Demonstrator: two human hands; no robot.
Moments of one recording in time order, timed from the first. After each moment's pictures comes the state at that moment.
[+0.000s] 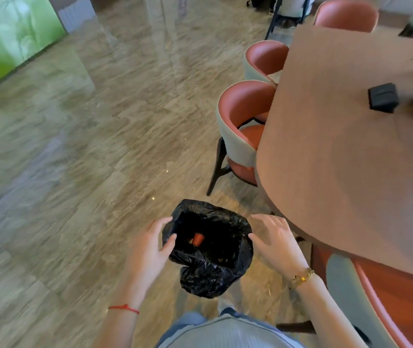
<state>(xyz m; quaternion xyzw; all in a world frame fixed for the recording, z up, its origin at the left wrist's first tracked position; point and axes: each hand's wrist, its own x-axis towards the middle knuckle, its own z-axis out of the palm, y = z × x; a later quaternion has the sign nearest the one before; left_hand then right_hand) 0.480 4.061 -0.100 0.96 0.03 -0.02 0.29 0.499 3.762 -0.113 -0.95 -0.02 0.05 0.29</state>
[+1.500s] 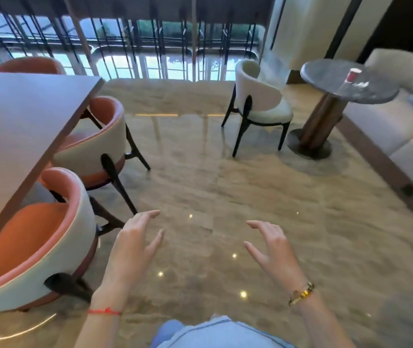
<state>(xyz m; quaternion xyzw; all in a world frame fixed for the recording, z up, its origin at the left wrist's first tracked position) 0.001 3.685 -0.054 0.53 -0.77 -0.25 0.24 -0.273 3.791 -0.063 -0.58 0.76 -0.24 0.18</state>
